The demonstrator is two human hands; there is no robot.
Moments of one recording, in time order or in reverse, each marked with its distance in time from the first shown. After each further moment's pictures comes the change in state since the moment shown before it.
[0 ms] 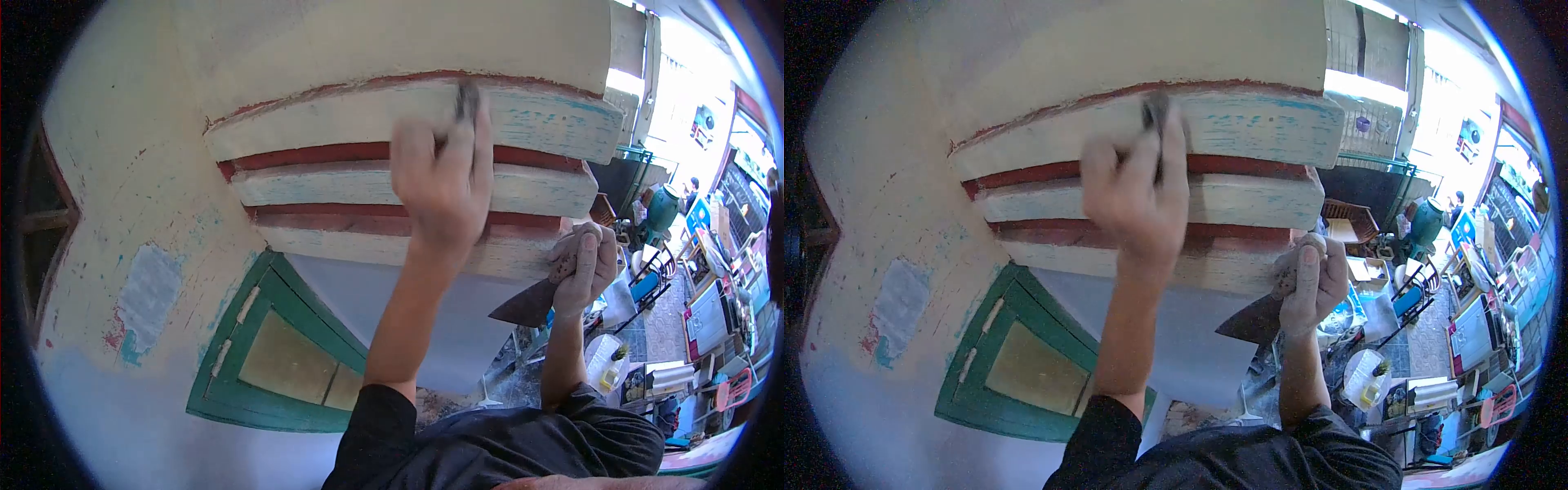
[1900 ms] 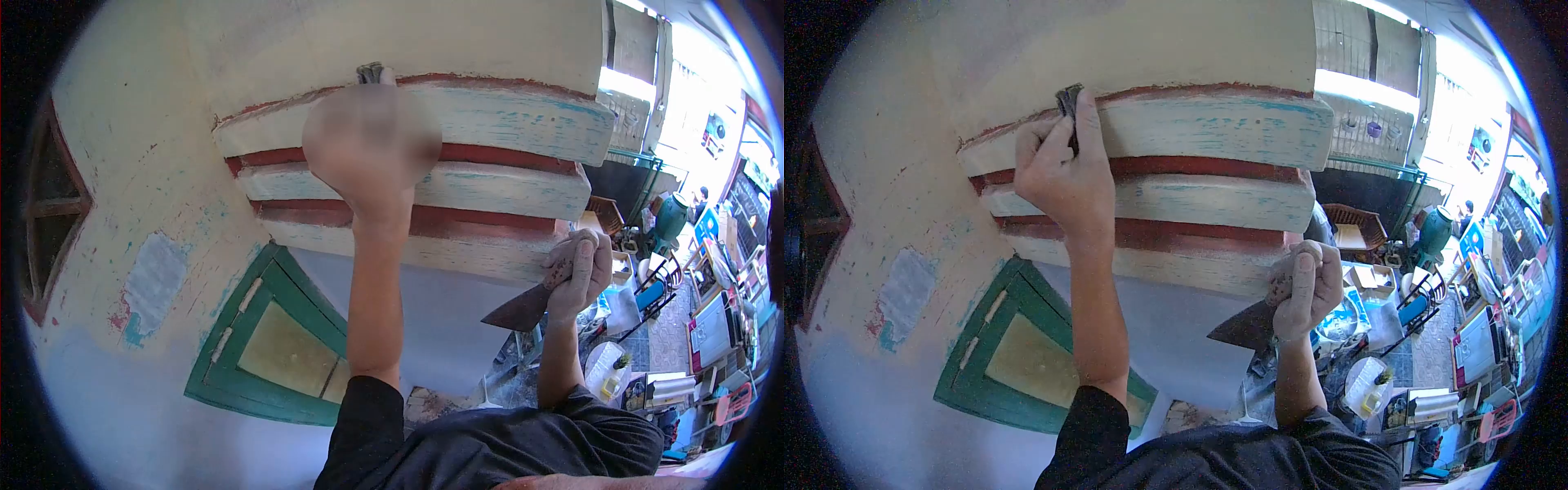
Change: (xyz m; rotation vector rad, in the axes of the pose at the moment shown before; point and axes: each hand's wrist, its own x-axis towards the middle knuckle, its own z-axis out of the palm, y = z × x) left_hand 0.031 -0.037 -0.010 0.062 0.125 -0.119; right_hand -0.005 0.001 -0.007 0.058 0.057 0.071
